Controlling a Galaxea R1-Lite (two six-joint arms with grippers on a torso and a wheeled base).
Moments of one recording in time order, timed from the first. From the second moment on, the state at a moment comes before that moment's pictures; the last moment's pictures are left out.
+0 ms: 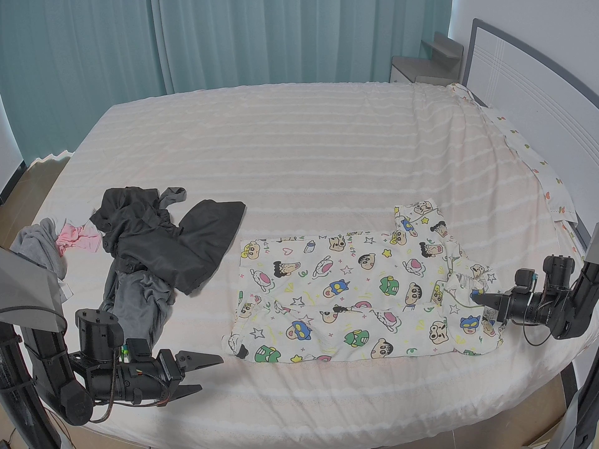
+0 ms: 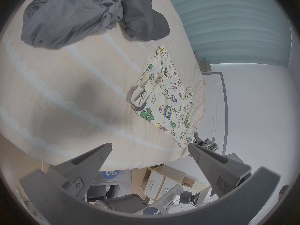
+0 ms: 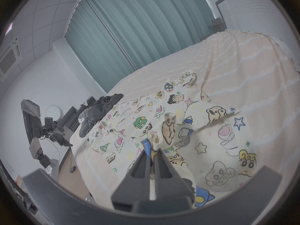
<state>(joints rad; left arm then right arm) -0.20 2.04 -0.02 -1.36 -0.58 -0.96 -0.26 2.19 -0.49 -1.12 0.84 -0.05</state>
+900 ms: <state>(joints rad) -0.30 2.10 -0.05 -1.41 -0.28 -0.94 -0.22 2.13 -0.55 -1.18 0.69 0.05</state>
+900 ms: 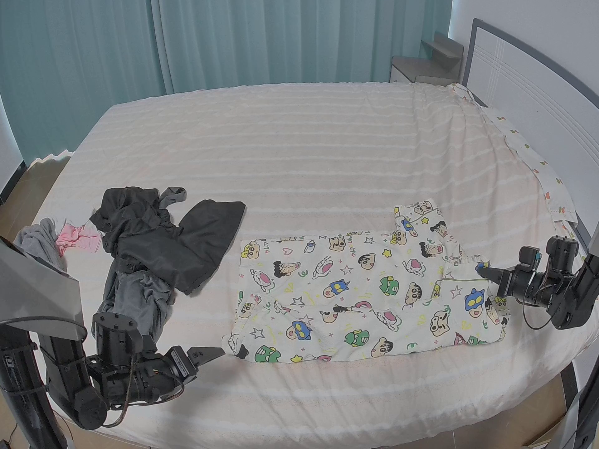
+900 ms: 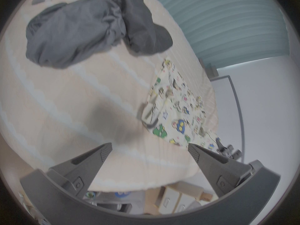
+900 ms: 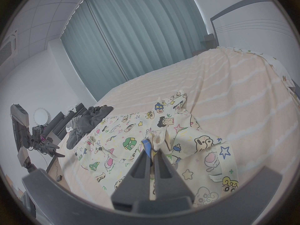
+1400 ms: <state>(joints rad) -0.45 2.12 -0.08 -1.48 -0.13 -1.05 -0.22 2.12 -0.52 -1.18 0.68 0.05</state>
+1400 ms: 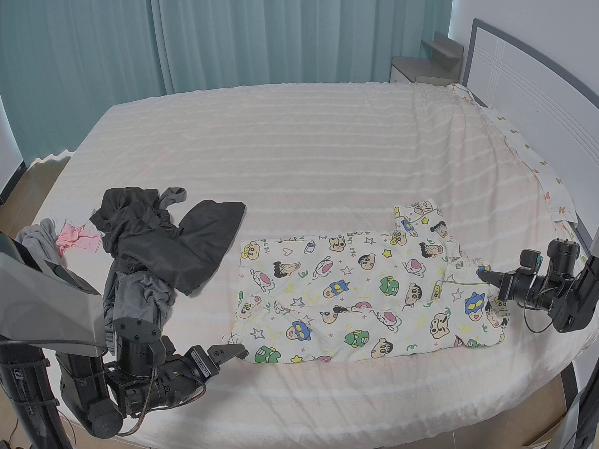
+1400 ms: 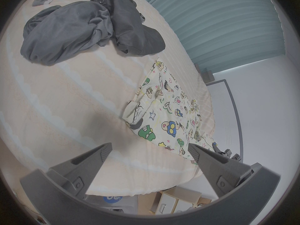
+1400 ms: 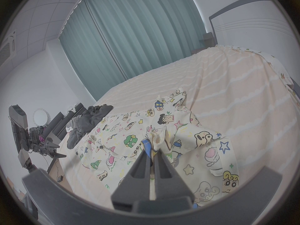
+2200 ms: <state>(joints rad) -0.47 2.13 -0.08 -1.48 -0.12 -1.07 -0.22 2.12 -0.51 -1.18 0.68 0.05</state>
